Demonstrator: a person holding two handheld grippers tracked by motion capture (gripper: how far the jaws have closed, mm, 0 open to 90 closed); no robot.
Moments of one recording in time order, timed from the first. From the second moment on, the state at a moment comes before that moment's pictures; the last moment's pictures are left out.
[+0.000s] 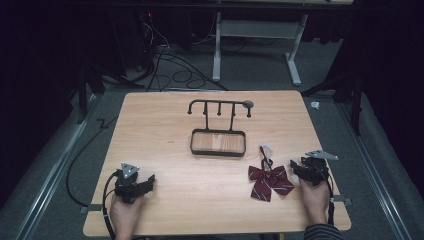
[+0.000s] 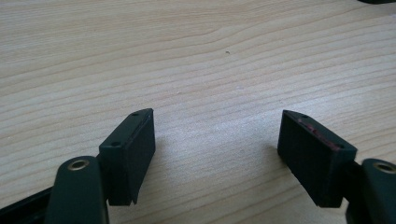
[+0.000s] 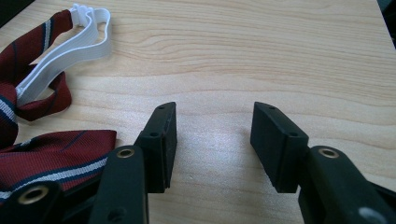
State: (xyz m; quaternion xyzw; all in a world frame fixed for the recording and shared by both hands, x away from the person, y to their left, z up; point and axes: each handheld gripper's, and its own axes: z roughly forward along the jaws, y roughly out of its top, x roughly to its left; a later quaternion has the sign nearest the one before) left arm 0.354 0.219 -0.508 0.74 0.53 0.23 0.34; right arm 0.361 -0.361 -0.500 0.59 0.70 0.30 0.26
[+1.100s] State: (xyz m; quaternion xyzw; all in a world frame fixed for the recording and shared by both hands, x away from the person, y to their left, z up) left arm 0.354 0.219 -0.508 0.74 0.53 0.23 0.34; right arm 0.360 -0.359 -0.501 0.59 0.70 0.30 0.27
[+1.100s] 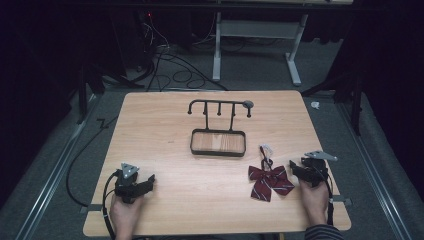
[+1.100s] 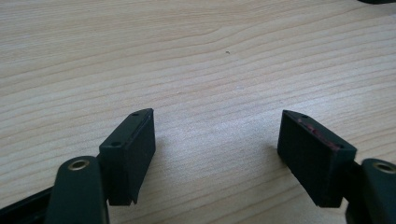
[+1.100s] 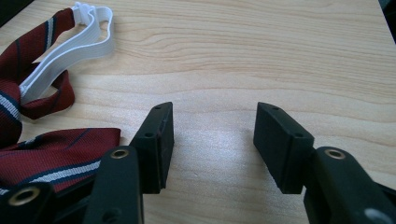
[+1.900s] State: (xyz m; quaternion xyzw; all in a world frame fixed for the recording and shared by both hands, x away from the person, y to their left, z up) left arm 0.354 0.220 -0.508 0.74 0.53 0.22 0.34; right arm 0.345 -0.344 -0.485 0.56 0.71 0.35 0.25
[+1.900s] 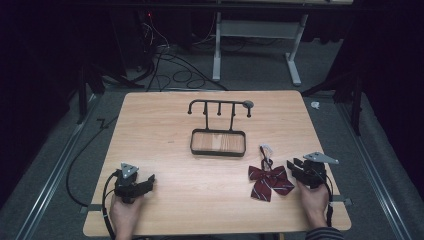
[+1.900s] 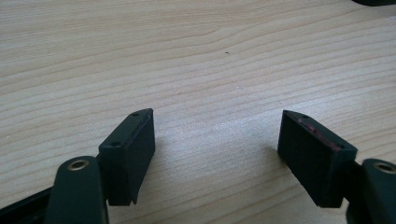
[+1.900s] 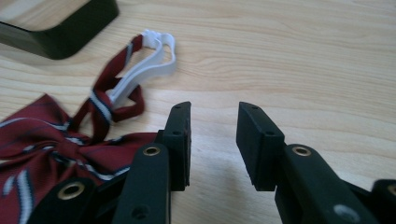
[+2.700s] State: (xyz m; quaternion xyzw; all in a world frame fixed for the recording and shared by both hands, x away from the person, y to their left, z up) left arm 0.354 0.220 -0.508 0.74 0.53 0.22 0.34; right arm 0.357 -0.306 -0.463 0.50 0.74 0.37 0.24
